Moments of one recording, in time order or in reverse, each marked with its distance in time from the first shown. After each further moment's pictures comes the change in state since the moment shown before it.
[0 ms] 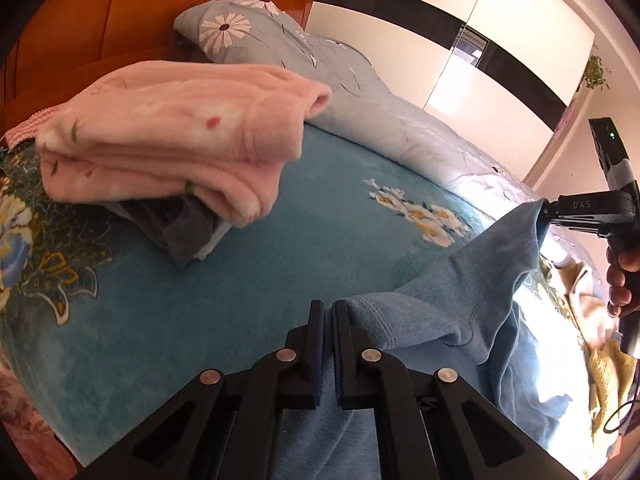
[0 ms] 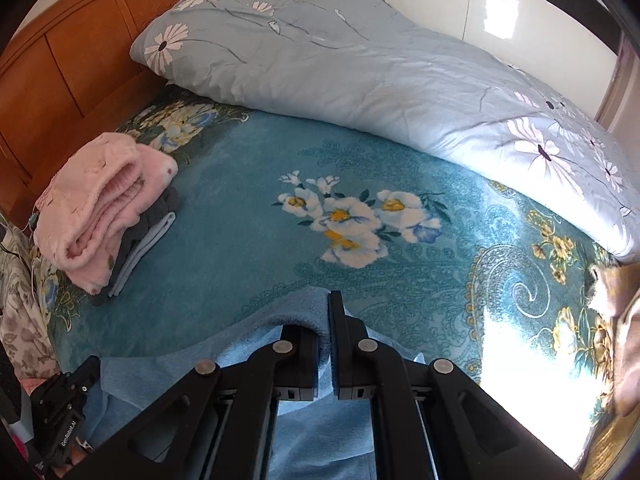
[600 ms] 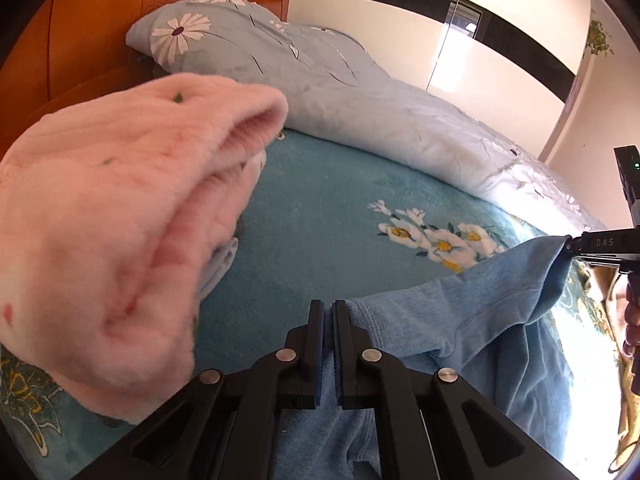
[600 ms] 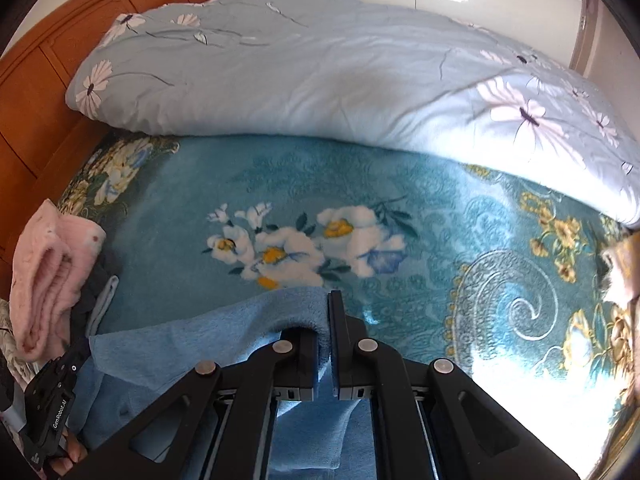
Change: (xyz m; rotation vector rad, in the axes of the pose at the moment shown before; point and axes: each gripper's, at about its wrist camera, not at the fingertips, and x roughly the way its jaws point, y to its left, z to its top) left arm 0.112 -0.024 0.078 0.097 0.067 0.063; right arm 0.077 -0.072 0.038 0.180 0.053 -0.008
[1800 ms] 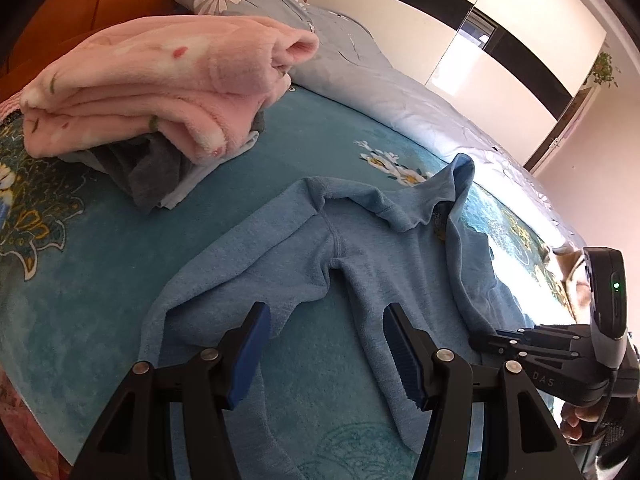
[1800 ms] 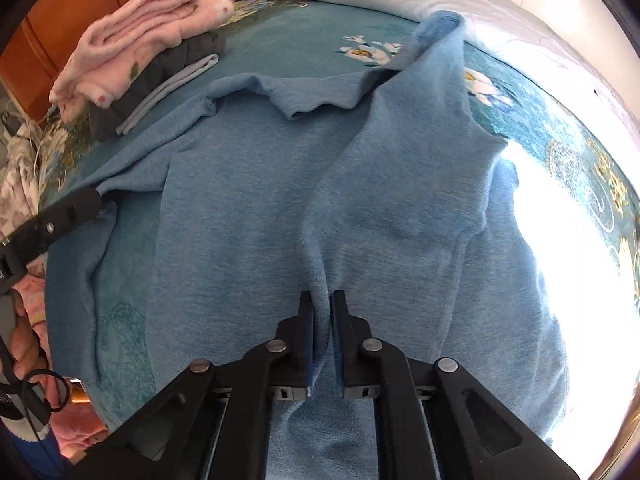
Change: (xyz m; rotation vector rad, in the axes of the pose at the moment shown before) left arm -0.081 0.005 -0.116 -0.144 0.045 -0.089; right arm -0.011 0.073 -0.191 -0.324 0.164 0.088
